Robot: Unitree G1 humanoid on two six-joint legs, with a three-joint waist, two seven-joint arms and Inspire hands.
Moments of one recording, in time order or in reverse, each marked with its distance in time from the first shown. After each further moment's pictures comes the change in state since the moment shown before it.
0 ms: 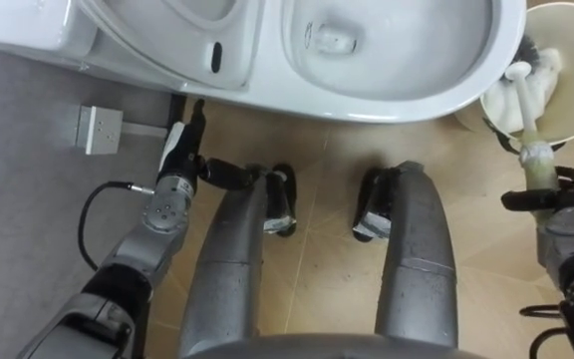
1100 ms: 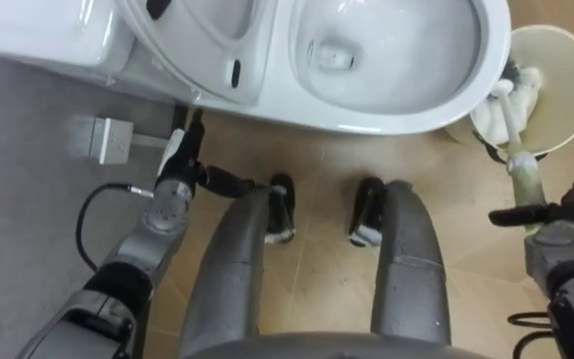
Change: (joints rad) left arm -0.019 -0.011 -0.002 0.017 0.060 0.017 -0.007; right arm 0.018 0.058 -0.078 0.017 -0.075 0.013 -0.036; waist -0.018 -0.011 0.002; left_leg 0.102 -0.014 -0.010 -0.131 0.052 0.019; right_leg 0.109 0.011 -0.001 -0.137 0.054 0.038
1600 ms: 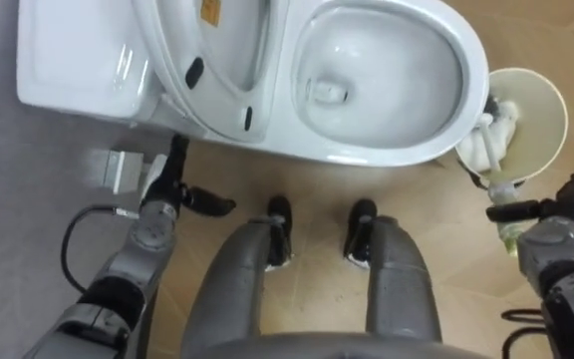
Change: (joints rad) left arm 0.023 -0.008 0.082 0.091 0.076 0.003 0.007; right arm 0.003 0.027 -0.072 0.009 -0.114 -0.031 -0.040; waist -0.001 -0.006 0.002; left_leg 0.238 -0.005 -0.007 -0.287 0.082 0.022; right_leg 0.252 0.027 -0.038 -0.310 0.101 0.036
